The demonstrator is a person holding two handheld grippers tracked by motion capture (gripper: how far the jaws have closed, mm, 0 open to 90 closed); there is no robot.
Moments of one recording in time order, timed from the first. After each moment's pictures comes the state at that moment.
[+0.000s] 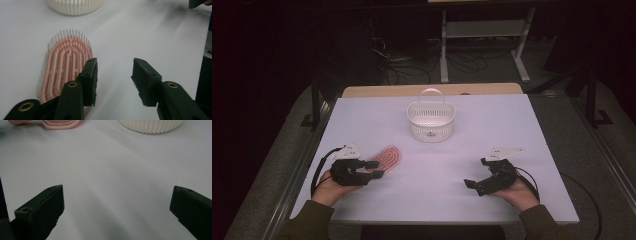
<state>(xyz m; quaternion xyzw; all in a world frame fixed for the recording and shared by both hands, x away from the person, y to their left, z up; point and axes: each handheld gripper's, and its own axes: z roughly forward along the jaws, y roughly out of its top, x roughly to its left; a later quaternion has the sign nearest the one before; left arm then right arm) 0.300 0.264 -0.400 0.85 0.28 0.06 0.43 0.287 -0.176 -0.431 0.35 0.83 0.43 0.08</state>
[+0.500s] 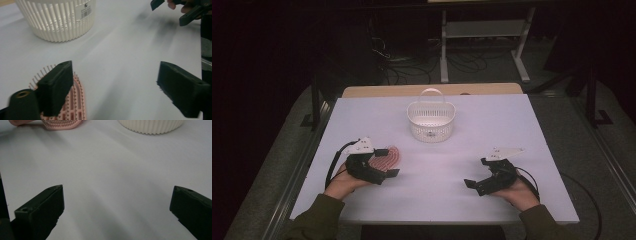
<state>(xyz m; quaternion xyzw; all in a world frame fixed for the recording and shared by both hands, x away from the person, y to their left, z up) 0.316 0.236 -0.402 0.84 0.24 0.07 0.48 0.287 -0.177 -0.430 0.35 0.83 0.43 0.08</state>
